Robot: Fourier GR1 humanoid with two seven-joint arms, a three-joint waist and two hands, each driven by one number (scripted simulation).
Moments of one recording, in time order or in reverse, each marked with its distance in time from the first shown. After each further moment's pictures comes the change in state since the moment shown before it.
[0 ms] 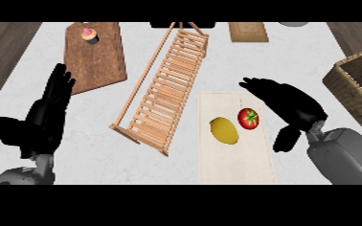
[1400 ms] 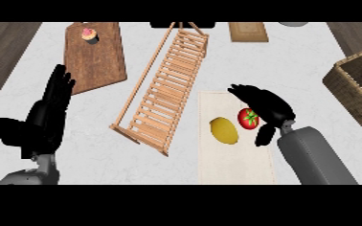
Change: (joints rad) left arm 0.014 -0.151 0.137 -0.011 -0.141 -0.142 0.034; right arm -0.003 0.266 -0.148 0.388 0.339 -0.131 -0.310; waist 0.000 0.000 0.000
